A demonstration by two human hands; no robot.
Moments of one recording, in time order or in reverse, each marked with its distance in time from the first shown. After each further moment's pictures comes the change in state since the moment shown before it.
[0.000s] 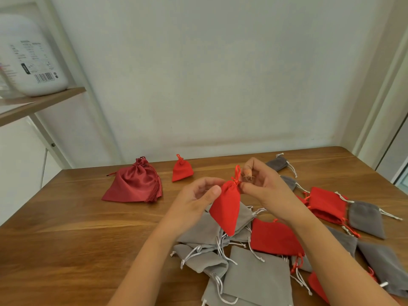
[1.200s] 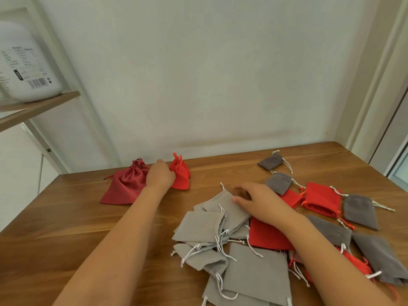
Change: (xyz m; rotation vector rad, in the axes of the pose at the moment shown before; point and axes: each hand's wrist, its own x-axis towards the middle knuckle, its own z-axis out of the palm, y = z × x) left_hand 0.097 -0.056 -0.093 0.961 0.415 -0.398; right_hand -0.005 0.033 -0.007 -0.933 -0.033 0.261
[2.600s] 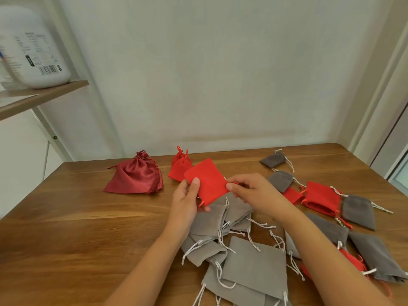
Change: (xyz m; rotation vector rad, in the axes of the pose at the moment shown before) left_hand -0.150 0.040 0.008 -1.258 -0.150 0.029; right_hand -0.005 -0.021 -0.007 0.382 -0.043 -0.105
